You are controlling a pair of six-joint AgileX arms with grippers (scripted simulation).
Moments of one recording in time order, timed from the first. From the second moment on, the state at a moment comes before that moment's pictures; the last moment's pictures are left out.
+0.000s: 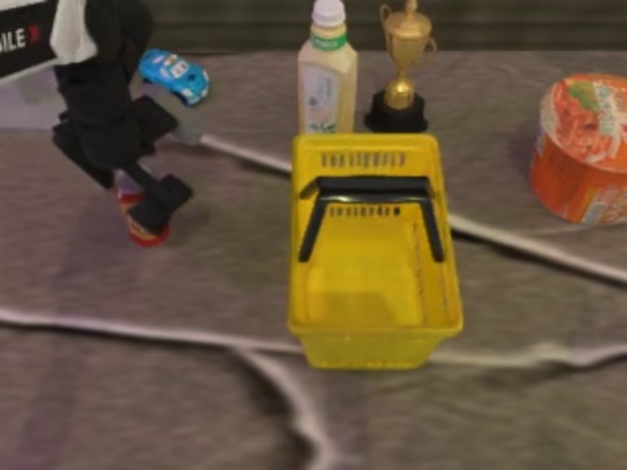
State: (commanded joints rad) left arm -0.19 2.35 1.85 -1.07 0.00 0.63; right arm 0.00 0.00 0.00 0.00 0.00 0.00
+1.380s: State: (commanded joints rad) left arm -0.19 2.35 1.85 -1.07 0.00 0.63; right arm 0.00 0.00 0.00 0.00 0.00 0.00
